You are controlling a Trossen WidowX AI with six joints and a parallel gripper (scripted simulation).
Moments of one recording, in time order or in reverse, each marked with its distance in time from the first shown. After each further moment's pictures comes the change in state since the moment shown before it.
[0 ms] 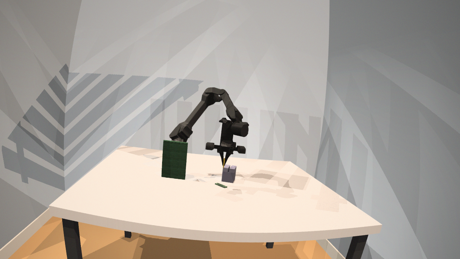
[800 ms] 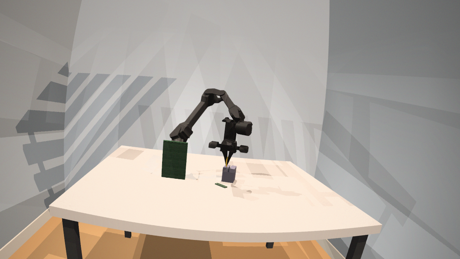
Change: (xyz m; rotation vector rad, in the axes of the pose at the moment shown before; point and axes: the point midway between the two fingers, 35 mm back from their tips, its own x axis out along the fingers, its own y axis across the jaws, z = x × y) arm -0.002 0.016 -0.027 0.201 -0.009 0.000
